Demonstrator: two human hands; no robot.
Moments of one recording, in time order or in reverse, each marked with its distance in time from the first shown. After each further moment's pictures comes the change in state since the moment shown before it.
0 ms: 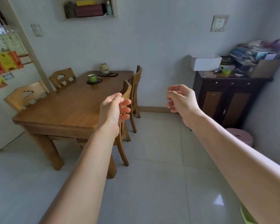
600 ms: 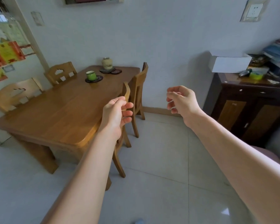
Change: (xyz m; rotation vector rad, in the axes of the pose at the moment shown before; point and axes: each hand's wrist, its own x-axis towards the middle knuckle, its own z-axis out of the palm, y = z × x) left_hand 0.199 -0.037 0.133 0.028 0.088 -0.087; right_hand 0.253 0.061 0.015 -0.010 -0.146 0.072
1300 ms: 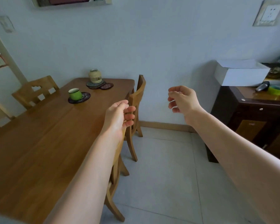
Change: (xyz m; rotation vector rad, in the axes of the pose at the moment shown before) left_hand 0.304 0.028 0.088 -0.027 -0.152 -0.025; right_hand 0.295 0.007 0.074 -0.008 0.061 0.036
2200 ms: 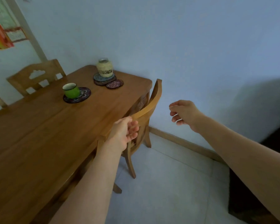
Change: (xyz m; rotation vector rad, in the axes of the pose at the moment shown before) left_hand 0.351 -0.077 0.114 -0.155 0.298 -0.381; right_hand 0.412 0.093 0.053 -0.282 -0.445 0.263
